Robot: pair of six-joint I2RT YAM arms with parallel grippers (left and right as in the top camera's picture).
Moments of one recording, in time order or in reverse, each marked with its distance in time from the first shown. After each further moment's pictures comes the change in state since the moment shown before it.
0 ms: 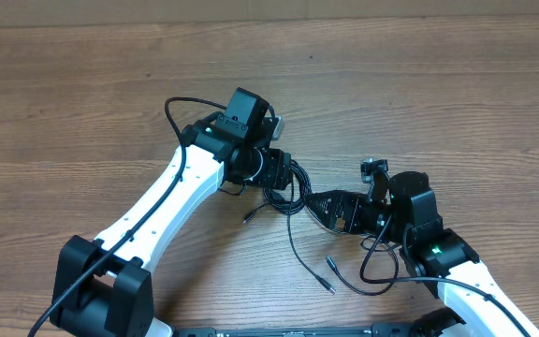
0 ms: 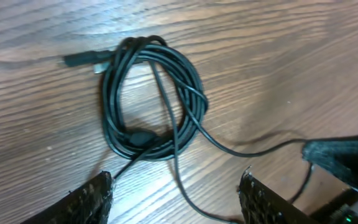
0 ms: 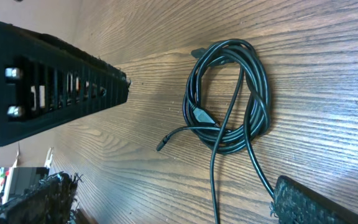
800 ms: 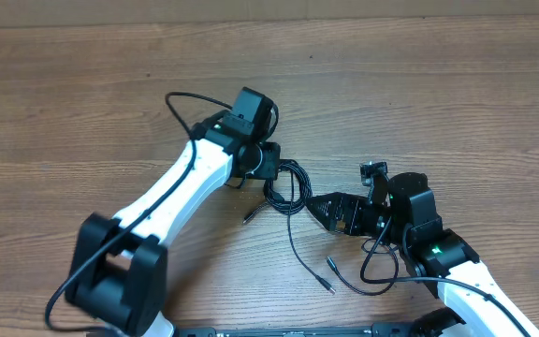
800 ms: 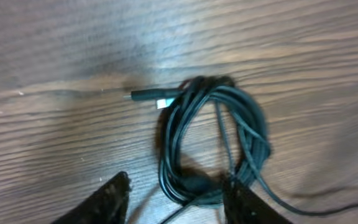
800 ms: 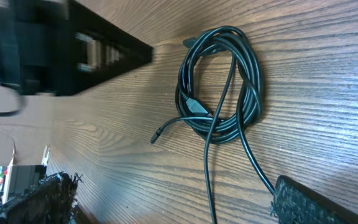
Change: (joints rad) left arm 0.000 0.114 0.000 0.084 -0.183 -0.051; right arm 0.000 0.000 0.000 -0.040 0.002 0.000
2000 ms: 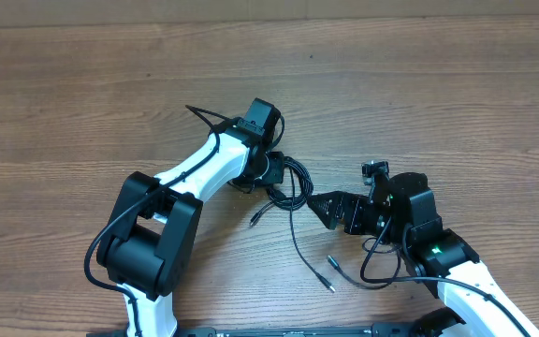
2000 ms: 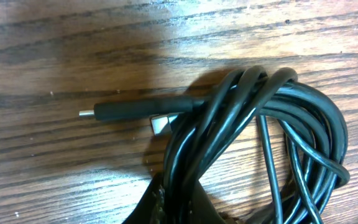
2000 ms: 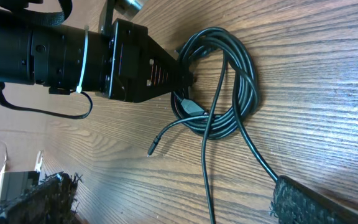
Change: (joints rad) left arm -0.003 0.187 0.000 0.078 0.054 -0.075; right arm 0.000 0.000 0.000 -0.001 0.028 0.000
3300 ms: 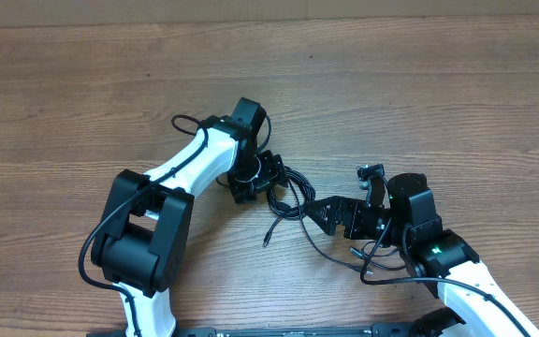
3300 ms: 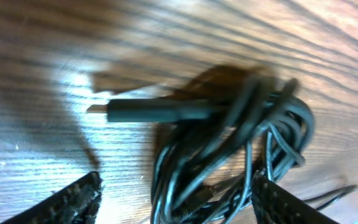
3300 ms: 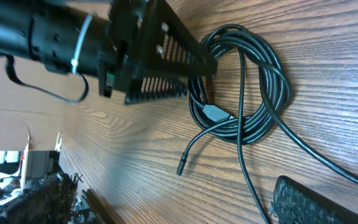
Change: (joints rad) left arm 0.062 0.000 0.018 -0.140 0.219 -0.279; right arm 0.000 0.000 0.000 -0.018 -0.098 0.000
